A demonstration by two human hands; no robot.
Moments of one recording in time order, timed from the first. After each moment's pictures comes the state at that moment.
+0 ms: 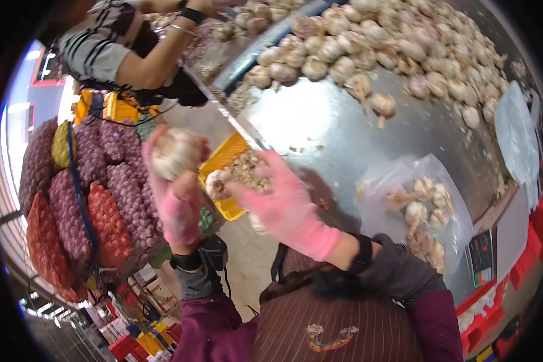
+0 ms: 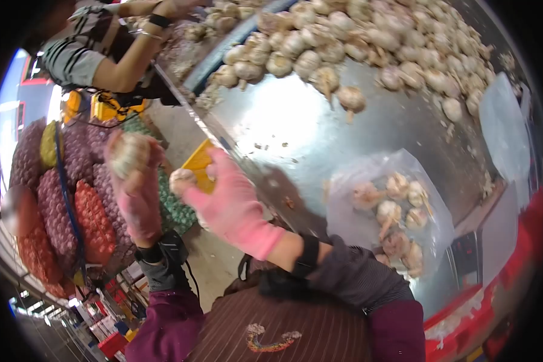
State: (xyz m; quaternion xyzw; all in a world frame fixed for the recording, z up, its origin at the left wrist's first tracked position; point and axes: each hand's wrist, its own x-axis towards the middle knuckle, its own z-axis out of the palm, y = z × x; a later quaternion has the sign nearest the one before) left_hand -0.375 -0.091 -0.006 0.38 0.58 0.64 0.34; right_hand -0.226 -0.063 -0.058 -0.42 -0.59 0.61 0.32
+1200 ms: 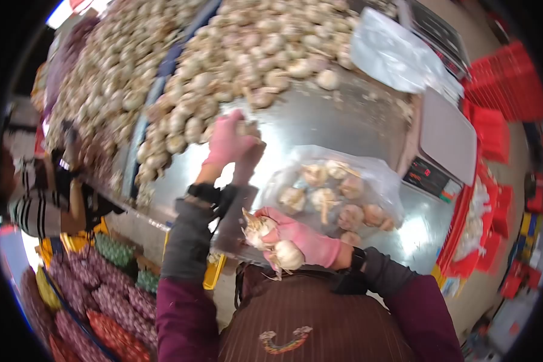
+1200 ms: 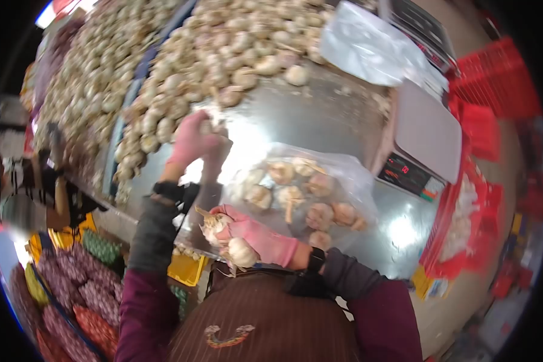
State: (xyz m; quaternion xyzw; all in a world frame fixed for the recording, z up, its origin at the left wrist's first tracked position) left_hand -0.186 0.125 -0.160 0.80 0.52 0.16 0.24; right_hand -0.033 -0.078 -0.091 -0.25 -0.01 0.92 0.30
